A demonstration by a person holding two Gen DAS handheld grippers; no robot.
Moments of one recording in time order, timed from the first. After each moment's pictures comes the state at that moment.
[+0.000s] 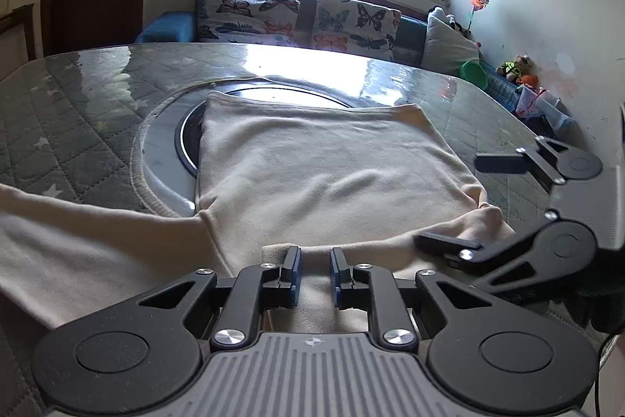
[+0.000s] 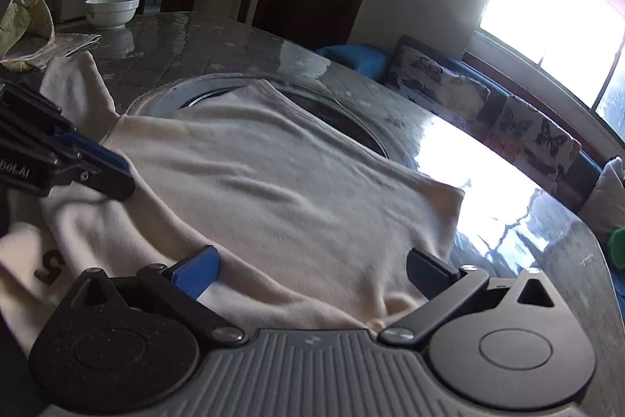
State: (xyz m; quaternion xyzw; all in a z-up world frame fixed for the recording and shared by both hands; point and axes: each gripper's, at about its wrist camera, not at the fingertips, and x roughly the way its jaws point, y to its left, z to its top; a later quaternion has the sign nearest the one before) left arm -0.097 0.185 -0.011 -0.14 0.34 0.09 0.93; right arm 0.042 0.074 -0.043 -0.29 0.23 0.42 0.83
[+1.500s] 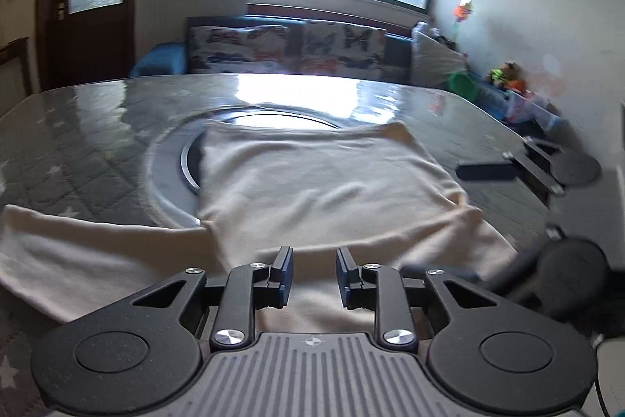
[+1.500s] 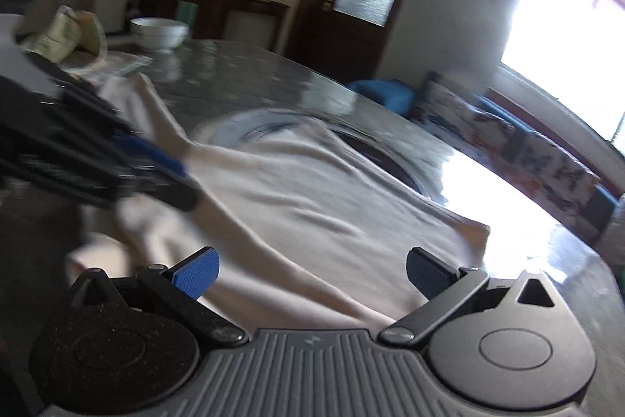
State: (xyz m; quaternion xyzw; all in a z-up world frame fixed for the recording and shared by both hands) left arm -0.120 0.168 -0.001 -0.09 0.30 0.07 0.95; right arm -0.002 0.063 -0.029 -0.29 0.19 0.45 0.82
